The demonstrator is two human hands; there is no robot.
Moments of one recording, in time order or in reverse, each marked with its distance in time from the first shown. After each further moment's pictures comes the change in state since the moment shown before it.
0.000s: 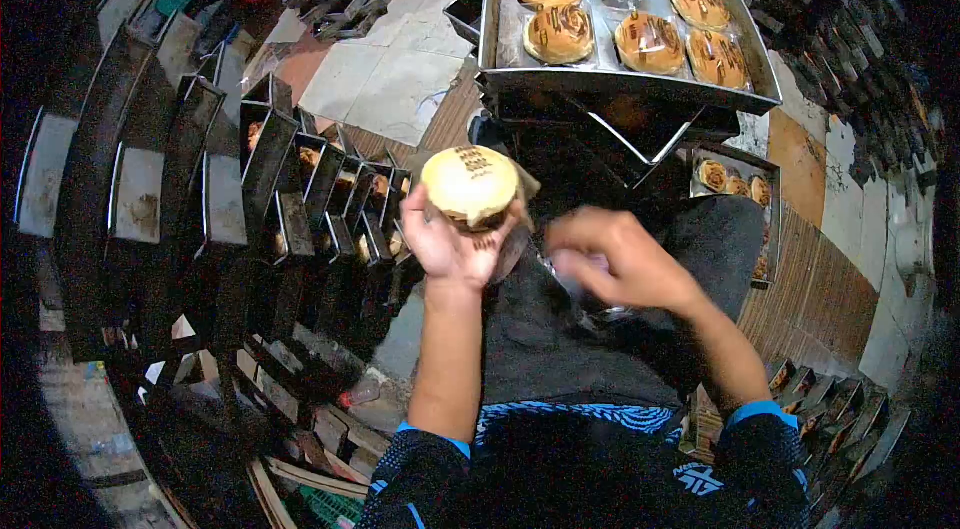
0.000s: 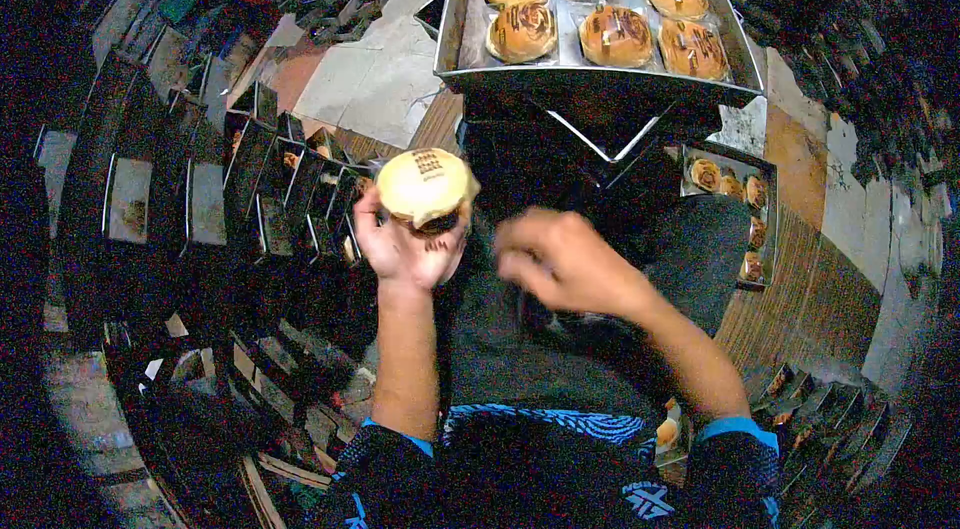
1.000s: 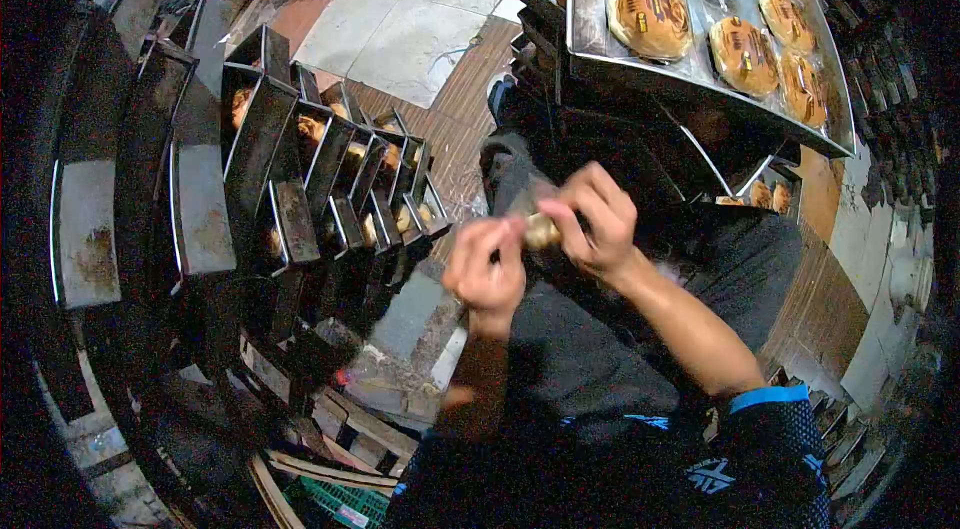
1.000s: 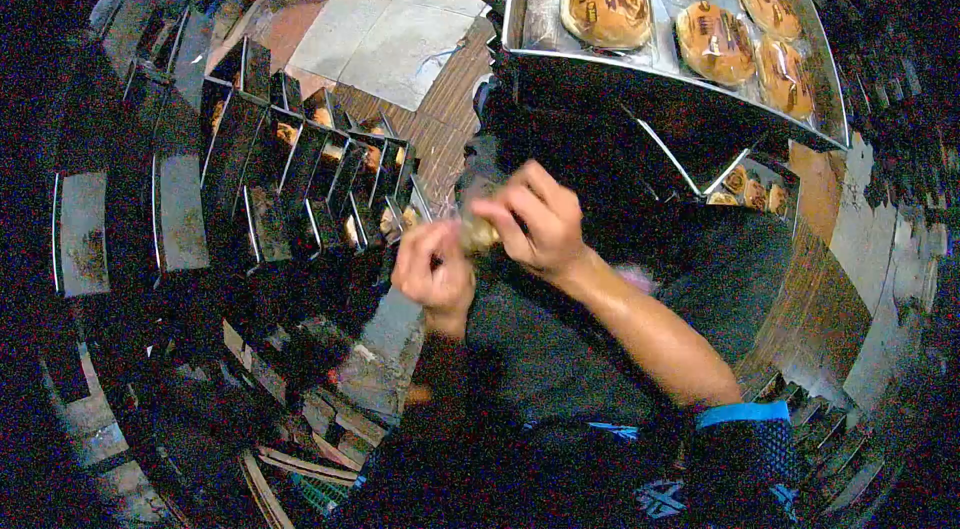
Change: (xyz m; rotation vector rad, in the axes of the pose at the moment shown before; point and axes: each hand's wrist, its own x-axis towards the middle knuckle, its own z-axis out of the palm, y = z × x) left_hand 0.017 0.005 -0.084 1.547 0.250 1.317; right_hand 0.109 0.084 0.077 -0.255 0.698 -0.278
